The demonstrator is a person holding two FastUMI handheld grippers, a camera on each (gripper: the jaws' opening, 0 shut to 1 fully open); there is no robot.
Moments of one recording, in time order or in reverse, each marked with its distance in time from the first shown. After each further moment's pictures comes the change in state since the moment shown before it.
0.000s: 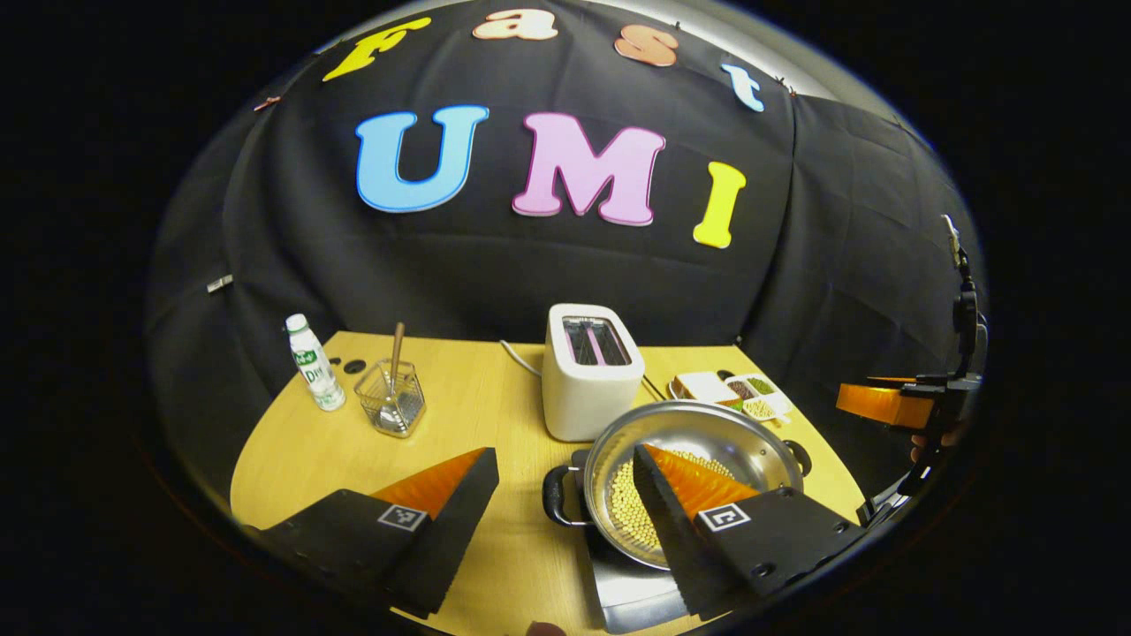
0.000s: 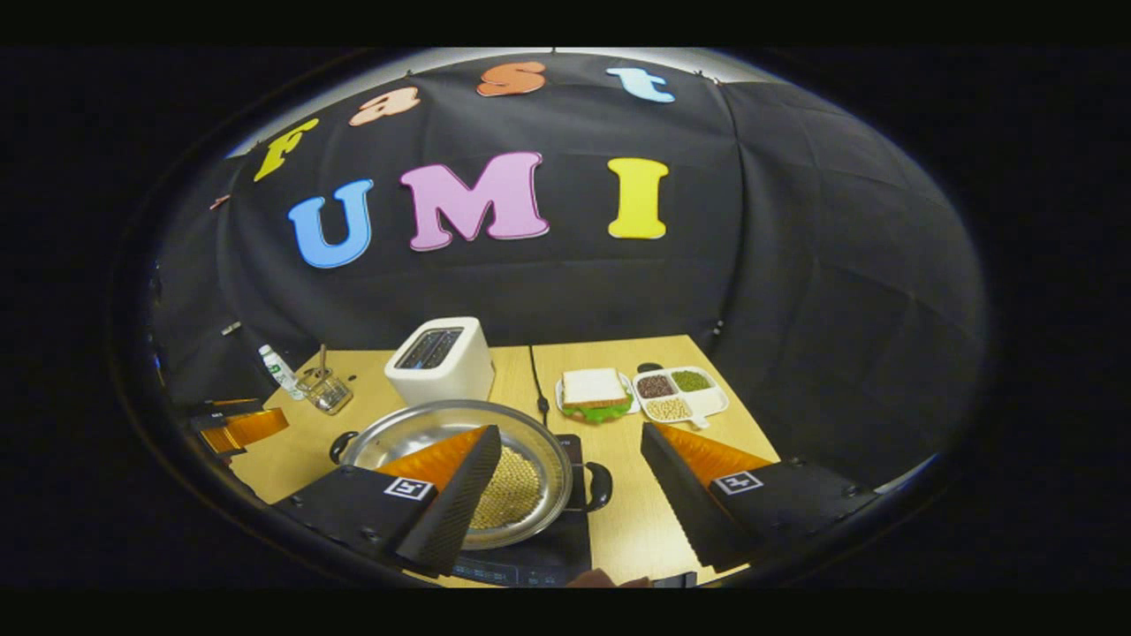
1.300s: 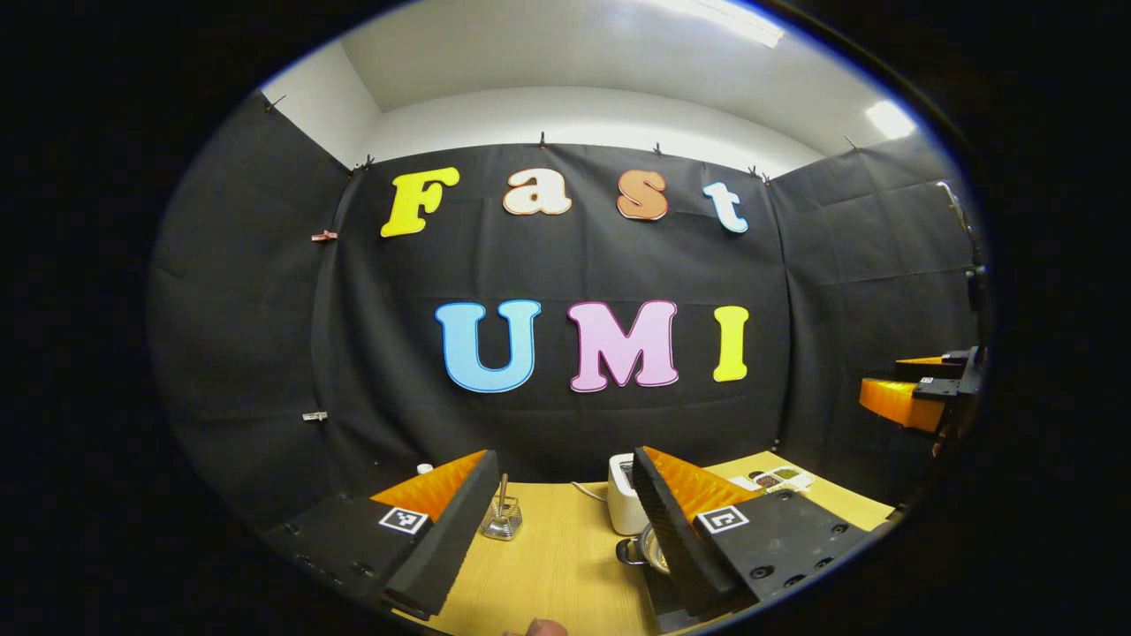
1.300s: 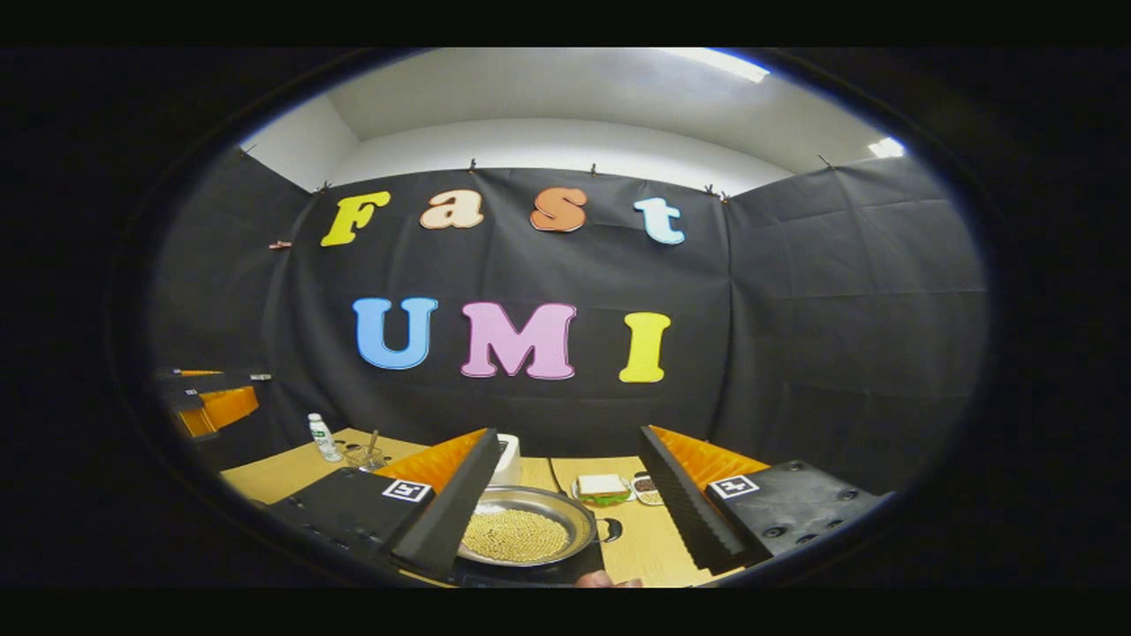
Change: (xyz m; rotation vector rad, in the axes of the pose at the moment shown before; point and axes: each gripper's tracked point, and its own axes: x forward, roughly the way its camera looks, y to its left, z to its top) left arm -0.204 0.025 0.097 0.138 -0.496 0.174; right arm -0.169 0.056 0.095 -0.064 -0.502 0.010
